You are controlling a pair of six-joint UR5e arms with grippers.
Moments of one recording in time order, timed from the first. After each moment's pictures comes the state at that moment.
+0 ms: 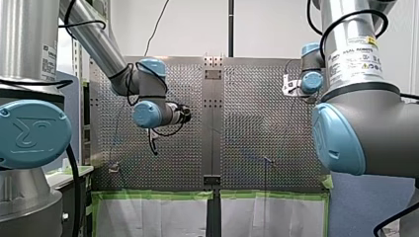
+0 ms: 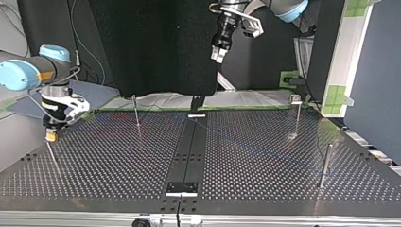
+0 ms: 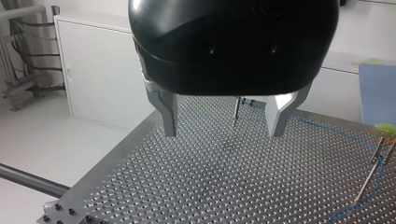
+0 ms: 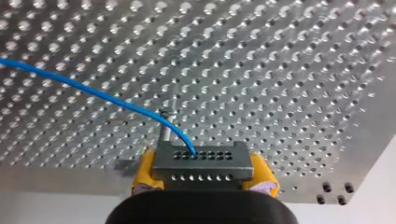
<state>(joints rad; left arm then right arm) -0.66 -1.62 -2.33 -2.30 -1.91 -1.88 1.70 -1.16 1.48 -0.31 1.57 1.57</state>
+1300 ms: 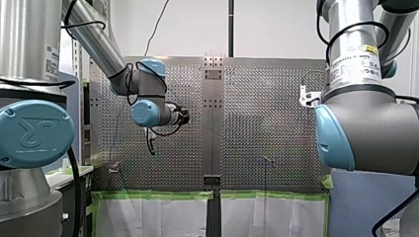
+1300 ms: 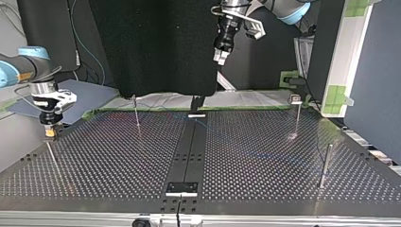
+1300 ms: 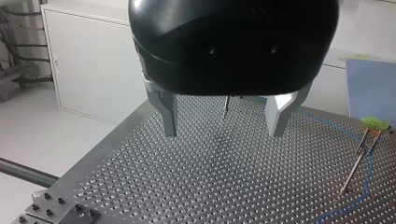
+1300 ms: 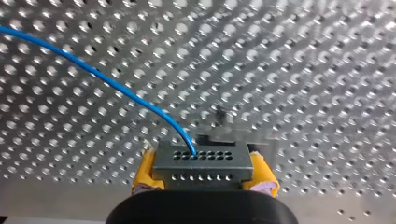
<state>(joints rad) -0.63 -1.62 -2.33 -2.34 -1.89 -1.88 1.52 -1.06 1.48 -0.37 1.18 1.55</state>
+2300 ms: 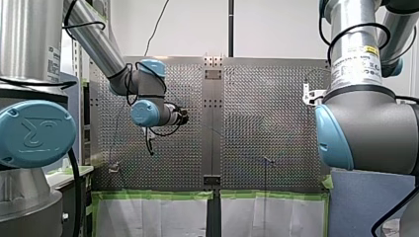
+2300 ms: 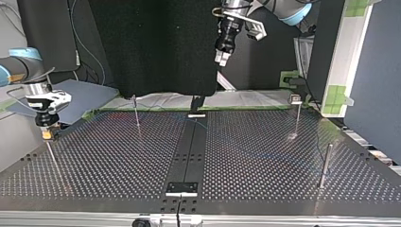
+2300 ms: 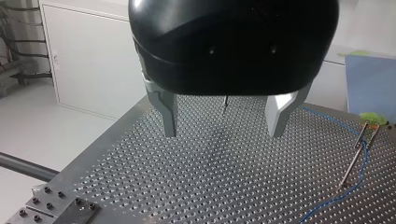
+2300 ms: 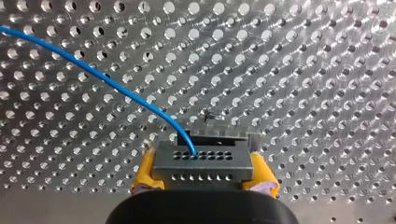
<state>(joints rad) -0.61 -1.62 -2.33 -2.34 -1.88 -1.88 1.49 -1.06 1.44 -0.35 1.10 1.56</state>
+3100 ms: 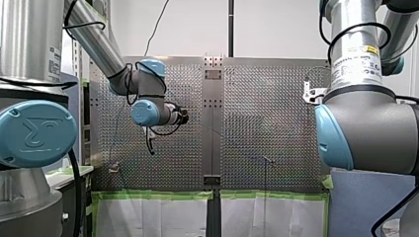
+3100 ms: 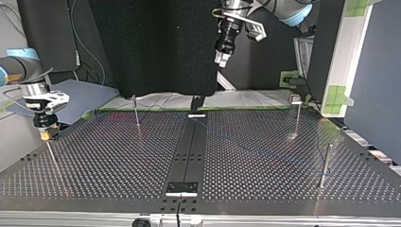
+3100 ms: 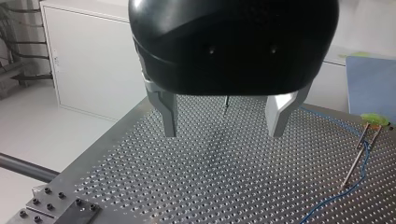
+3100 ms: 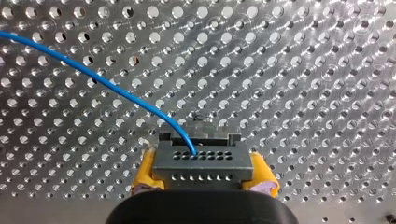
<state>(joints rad) -0.61 -1.62 -2.32 -2.34 -1.87 -1.88 1.49 -1.07 1.43 -0.36 1.08 1.58</state>
